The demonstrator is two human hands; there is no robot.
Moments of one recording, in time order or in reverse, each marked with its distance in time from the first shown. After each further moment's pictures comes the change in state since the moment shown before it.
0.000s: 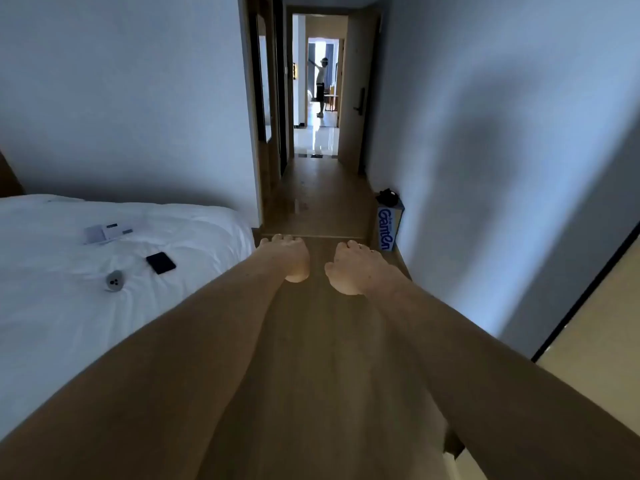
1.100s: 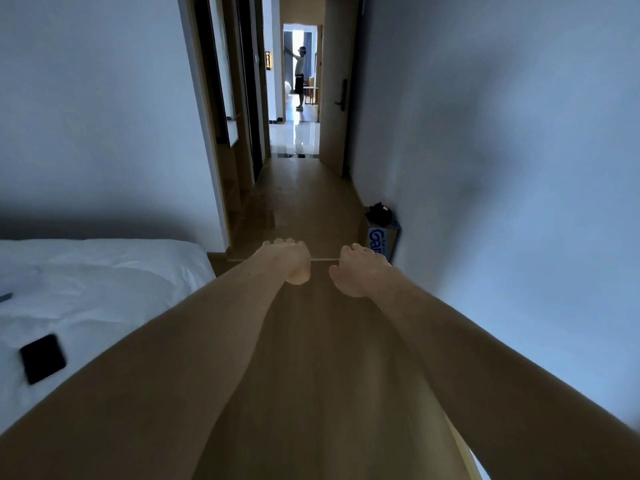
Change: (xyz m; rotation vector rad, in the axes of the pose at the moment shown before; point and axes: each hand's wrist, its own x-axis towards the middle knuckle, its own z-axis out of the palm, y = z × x) left_hand 0.459 0.036 -0.043 0.079 -0.116 0.036; right_hand 0.444 0.141 -0.037 -0.046 -0.038 0.080
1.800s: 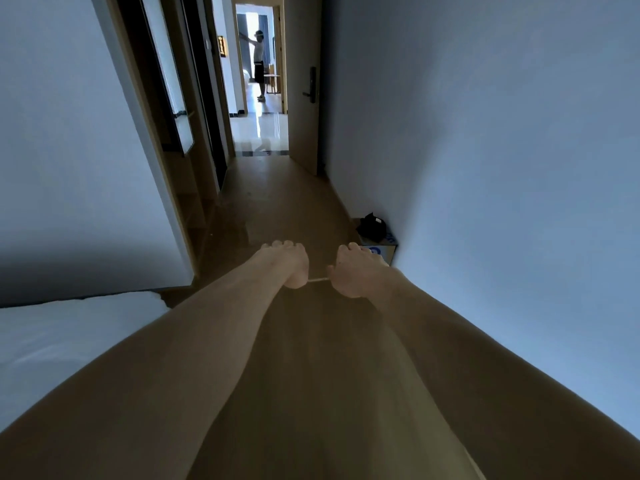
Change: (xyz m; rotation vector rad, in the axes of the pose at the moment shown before) left_hand 0.328 -0.051 -0.064 0.070 -0.045 0.125; right_hand 0.329 0.010 -0.033 0.018 0.006 0.103
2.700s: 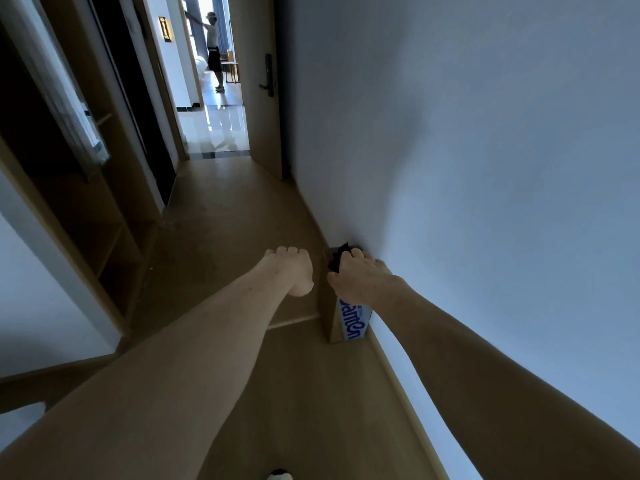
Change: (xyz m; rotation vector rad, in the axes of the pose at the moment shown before) left_hand 0.416 0.078 -0.102 0.042 -0.004 0.162; right_hand 0.383 0.174 -0.039 0.070 -0.019 0.155
